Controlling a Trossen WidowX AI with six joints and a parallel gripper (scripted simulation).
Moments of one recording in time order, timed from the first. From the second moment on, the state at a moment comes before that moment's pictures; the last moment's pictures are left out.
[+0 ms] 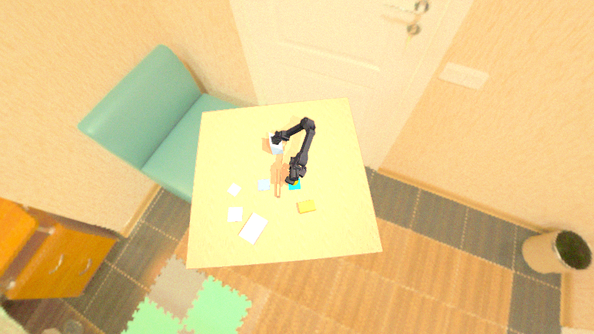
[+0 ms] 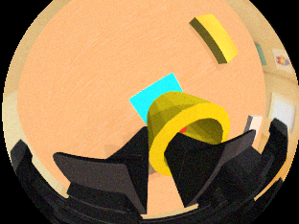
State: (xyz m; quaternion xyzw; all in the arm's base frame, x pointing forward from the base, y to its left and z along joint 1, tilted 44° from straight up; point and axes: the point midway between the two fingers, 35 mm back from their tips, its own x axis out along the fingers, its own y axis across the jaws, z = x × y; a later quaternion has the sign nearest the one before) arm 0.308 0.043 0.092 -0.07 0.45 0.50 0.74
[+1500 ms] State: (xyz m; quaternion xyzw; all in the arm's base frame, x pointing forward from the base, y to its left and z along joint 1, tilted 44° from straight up) arm 0.311 0.070 0.065 -0.07 0.45 0.50 0.74
